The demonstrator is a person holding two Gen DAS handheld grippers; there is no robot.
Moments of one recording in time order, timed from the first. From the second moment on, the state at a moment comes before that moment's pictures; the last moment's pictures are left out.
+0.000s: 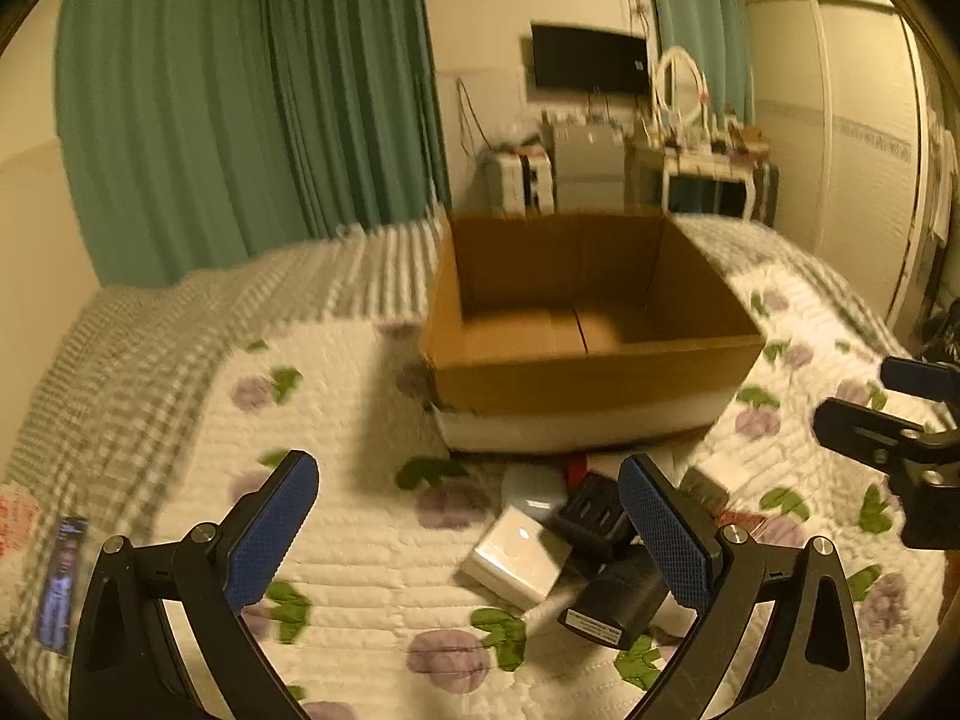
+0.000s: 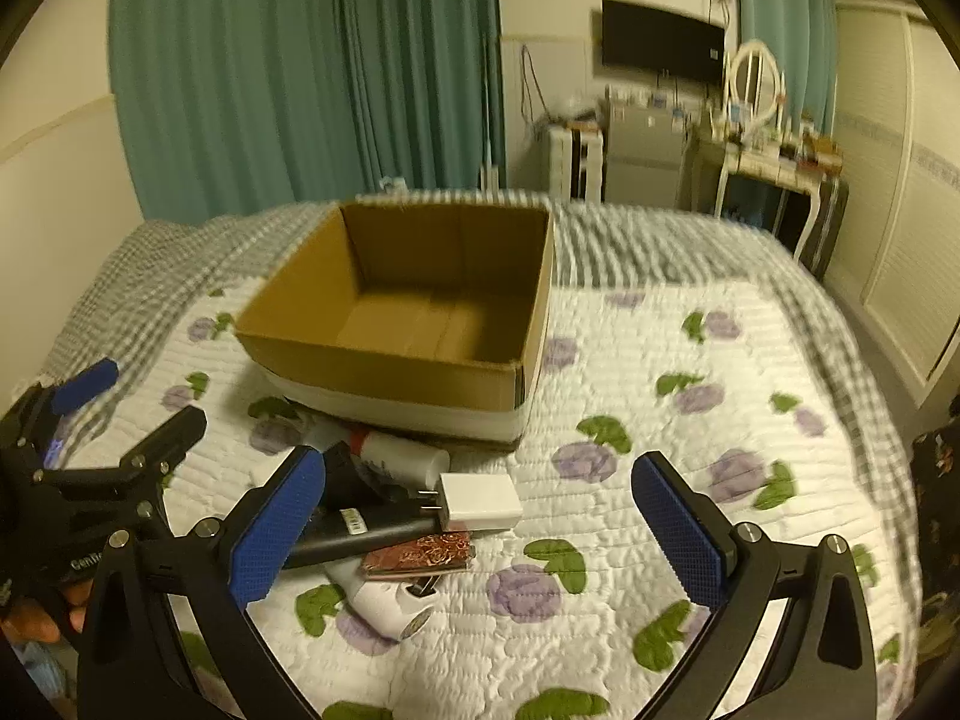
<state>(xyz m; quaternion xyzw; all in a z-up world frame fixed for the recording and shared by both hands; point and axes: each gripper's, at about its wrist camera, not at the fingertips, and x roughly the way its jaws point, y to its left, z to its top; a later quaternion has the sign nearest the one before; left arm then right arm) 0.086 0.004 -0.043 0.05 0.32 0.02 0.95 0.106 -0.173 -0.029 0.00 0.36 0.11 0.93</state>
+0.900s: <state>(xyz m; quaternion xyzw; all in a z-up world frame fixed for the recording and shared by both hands) 0.131 -0.060 -0.120 0.11 0.41 -0.12 0.90 0.167 -0.203 -0.125 0.06 0.47 0.14 0.87</state>
